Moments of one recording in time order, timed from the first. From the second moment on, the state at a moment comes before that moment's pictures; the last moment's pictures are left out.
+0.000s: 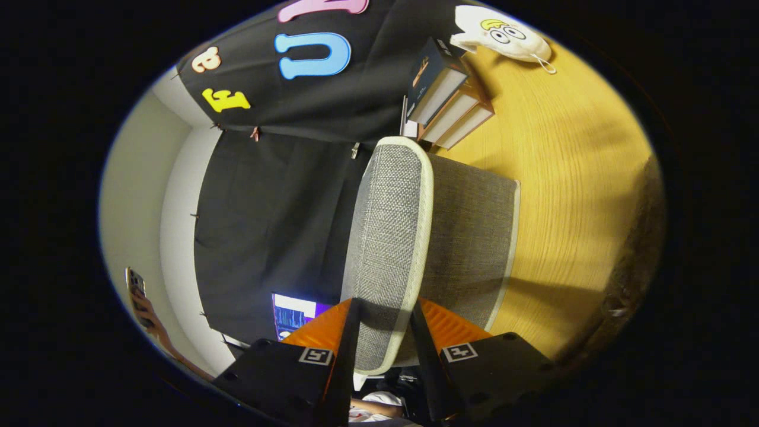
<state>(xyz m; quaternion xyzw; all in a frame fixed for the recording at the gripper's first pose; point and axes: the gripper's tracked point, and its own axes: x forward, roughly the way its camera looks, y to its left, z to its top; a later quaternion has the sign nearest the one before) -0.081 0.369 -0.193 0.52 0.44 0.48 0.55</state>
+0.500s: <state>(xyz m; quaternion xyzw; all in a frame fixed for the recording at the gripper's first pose) -0.073 0.345 -0.157 0.55 0.39 0.48 0.56</state>
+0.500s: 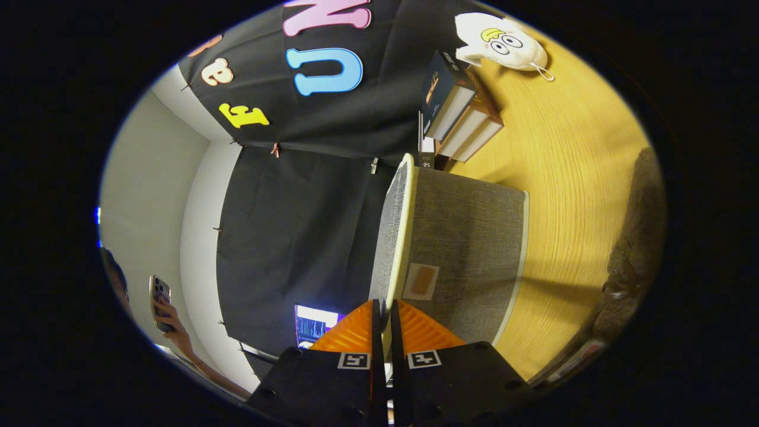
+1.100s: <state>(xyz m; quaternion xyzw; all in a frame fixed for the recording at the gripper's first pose) -0.066 0.383 -0.039 0.48 0.29 0.50 0.66</state>
